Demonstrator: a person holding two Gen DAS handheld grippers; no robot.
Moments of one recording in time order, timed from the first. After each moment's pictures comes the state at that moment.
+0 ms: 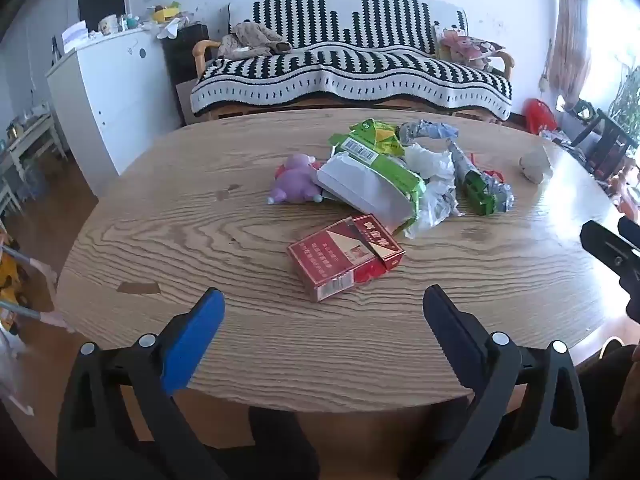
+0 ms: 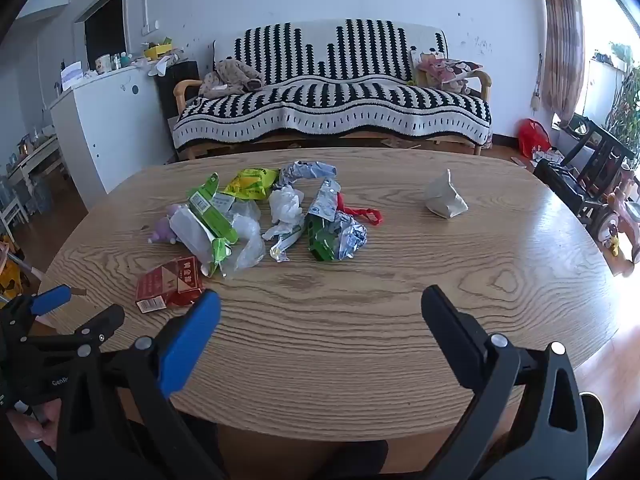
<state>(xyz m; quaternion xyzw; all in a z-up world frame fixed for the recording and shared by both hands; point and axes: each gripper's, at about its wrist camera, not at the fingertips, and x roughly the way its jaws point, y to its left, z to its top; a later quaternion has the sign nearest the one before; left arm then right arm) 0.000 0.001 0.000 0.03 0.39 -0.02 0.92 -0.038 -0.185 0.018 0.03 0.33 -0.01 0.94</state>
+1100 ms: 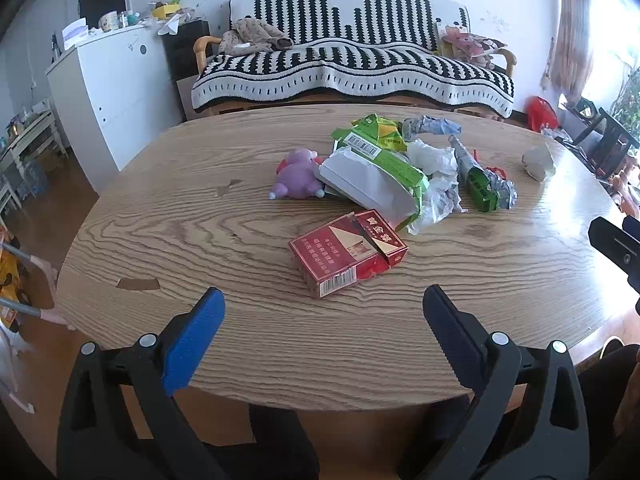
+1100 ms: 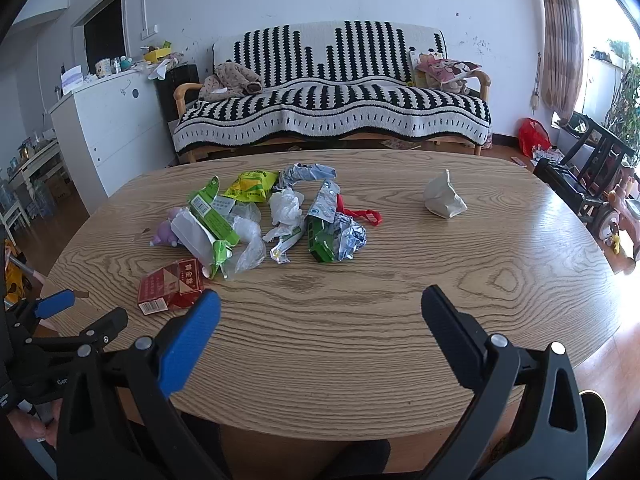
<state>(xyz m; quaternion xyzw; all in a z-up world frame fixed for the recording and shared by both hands) 0.003 0.002 -0.004 0.03 0.39 -0.02 0.92 -0.037 -0.184 0.021 0.04 0.32 -0.01 0.95</state>
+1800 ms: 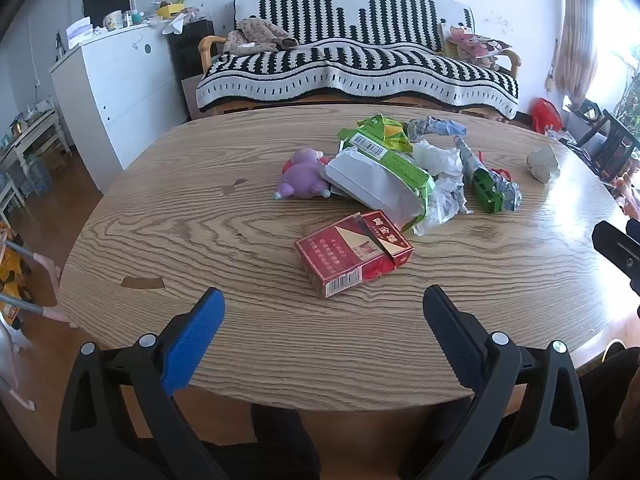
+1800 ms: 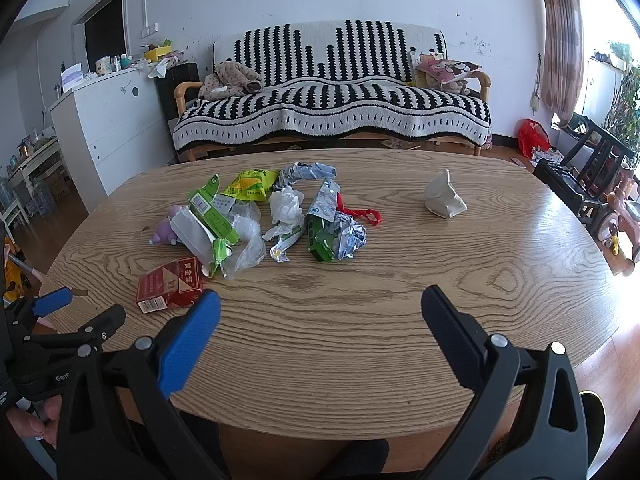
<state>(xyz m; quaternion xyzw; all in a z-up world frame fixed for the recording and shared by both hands) 0.003 0.004 -0.004 0.03 0.39 -0.01 0.92 -0.037 -0.184 0.021 0.04 0.32 -0.01 0.95</state>
